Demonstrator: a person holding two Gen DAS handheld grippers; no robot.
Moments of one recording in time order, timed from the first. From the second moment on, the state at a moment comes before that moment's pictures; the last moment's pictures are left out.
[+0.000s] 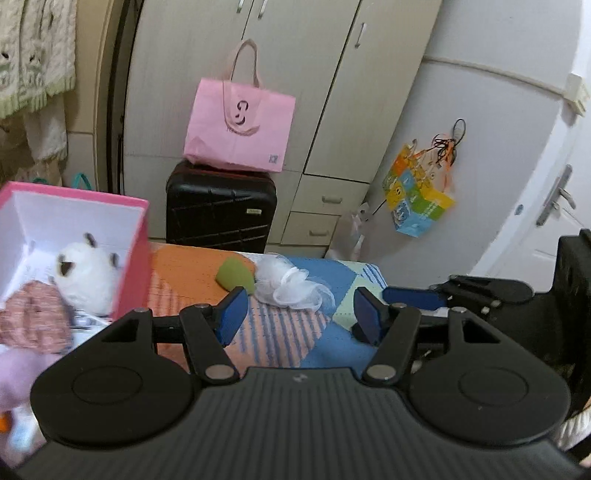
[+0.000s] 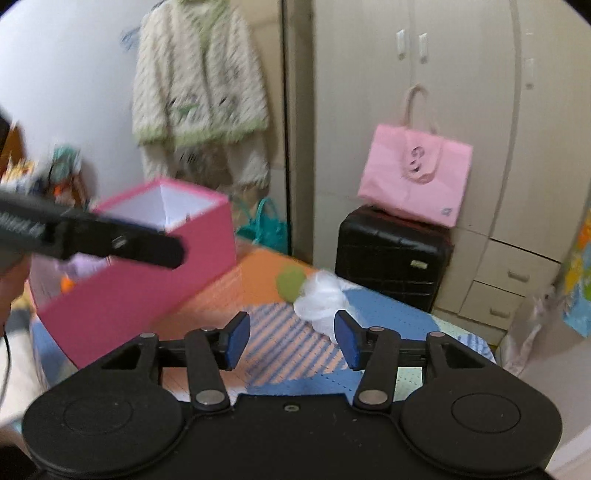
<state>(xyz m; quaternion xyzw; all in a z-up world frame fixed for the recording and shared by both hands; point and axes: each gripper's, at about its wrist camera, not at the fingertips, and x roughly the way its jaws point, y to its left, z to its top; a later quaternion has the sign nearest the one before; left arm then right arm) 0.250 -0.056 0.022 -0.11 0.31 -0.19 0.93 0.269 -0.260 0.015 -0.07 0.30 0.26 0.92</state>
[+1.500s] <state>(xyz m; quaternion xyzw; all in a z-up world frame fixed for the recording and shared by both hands) 0.386 -0.091 -0.095 -0.18 0.36 0.02 0.91 0.377 -0.268 -0.084 -0.03 0.32 0.29 0.90</state>
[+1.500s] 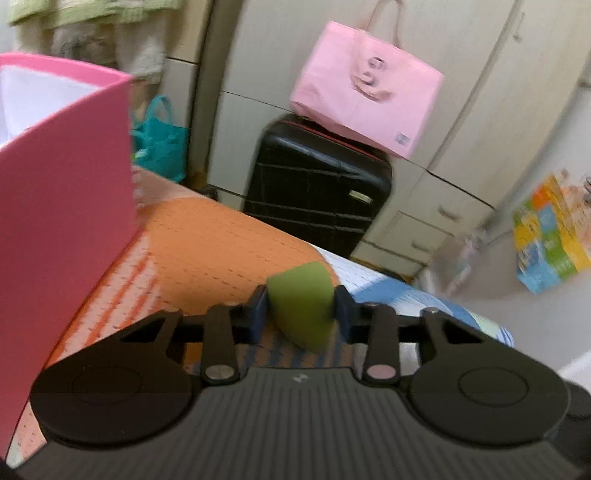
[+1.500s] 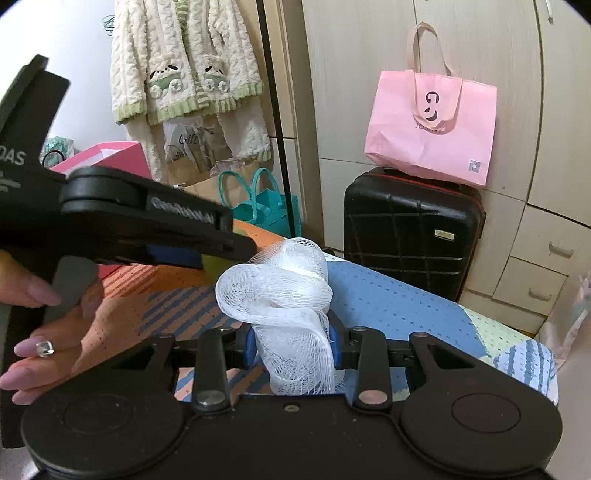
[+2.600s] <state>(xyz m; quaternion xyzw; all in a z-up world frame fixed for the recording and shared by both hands) 0.242 -0.068 -0.061 -0.14 0.34 -0.11 0.92 0.246 -0.264 -0.060 -0.06 0.34 0.21 0.91</state>
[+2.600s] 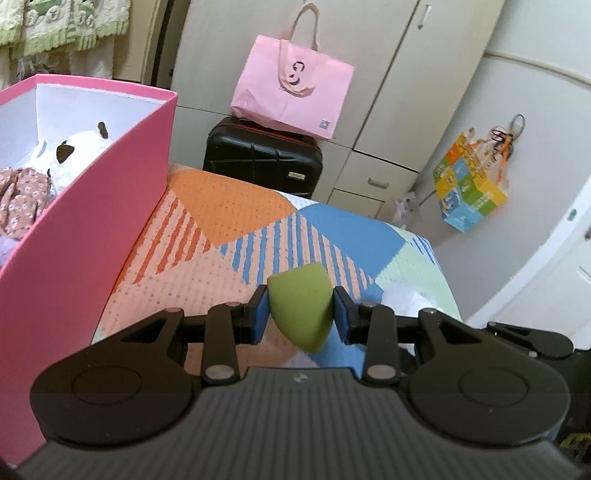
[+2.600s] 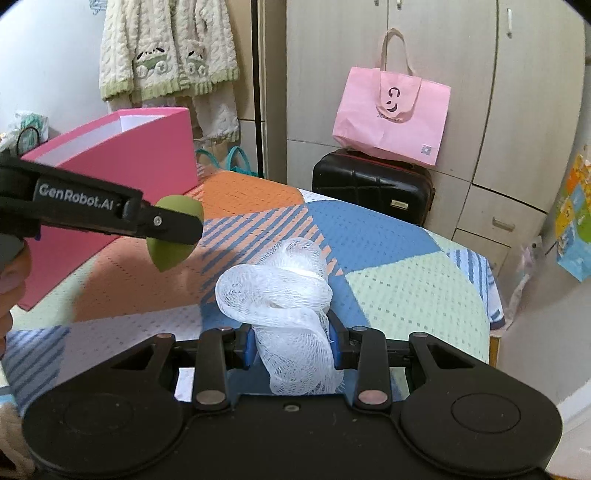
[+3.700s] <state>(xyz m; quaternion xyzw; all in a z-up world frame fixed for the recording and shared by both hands) 0.116 0.067 0.031 -0.12 0.40 -0.27 0.87 0.134 -0.200 0.017 0.00 0.36 0.34 0.87</state>
